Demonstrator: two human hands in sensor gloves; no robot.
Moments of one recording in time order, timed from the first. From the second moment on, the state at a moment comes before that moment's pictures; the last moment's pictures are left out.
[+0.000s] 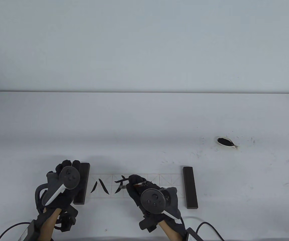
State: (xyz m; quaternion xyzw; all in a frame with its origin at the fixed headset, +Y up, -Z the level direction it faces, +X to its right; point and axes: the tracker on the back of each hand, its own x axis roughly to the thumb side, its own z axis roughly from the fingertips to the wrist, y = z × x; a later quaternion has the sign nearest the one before) left_hand -0.279 -0.709 -0.290 -0.12 0.07 0.09 0.99; right_hand 0.021 -0.680 -0.258 0.22 -0.12 0.93 0.26
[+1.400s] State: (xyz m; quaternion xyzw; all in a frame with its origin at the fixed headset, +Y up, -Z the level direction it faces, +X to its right) left_hand -0.280 -0.710 -0.290 -0.13 0.07 0.09 0.99; right_hand 0.013 -0.671 -0.245 0.24 -0.10 0.93 0.27
